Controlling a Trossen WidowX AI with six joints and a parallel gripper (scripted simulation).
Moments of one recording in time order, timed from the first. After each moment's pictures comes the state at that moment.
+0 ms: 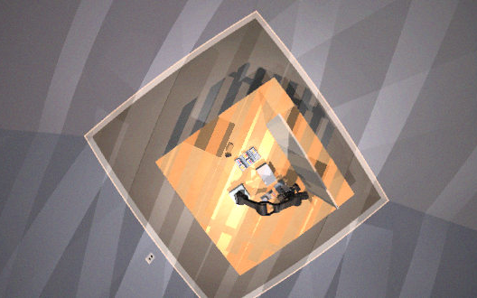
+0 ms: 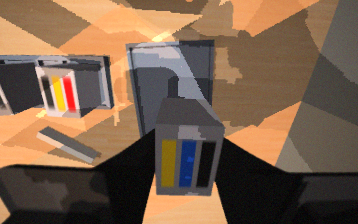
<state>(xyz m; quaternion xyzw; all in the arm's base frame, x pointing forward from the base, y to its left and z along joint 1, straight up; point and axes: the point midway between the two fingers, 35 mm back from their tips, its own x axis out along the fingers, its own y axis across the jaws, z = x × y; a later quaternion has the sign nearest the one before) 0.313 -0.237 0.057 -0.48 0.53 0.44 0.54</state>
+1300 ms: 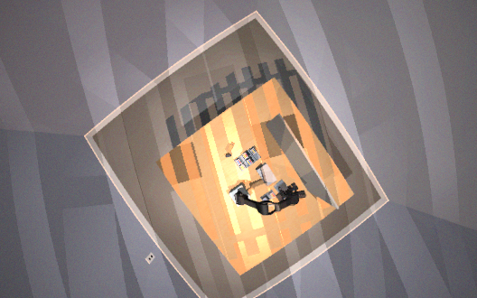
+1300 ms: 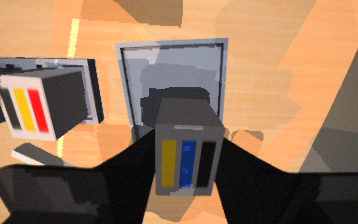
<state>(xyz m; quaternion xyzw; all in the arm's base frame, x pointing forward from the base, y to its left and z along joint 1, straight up) 0.312 -0.236 0.019 -0.48 0.53 0.44 0.54</state>
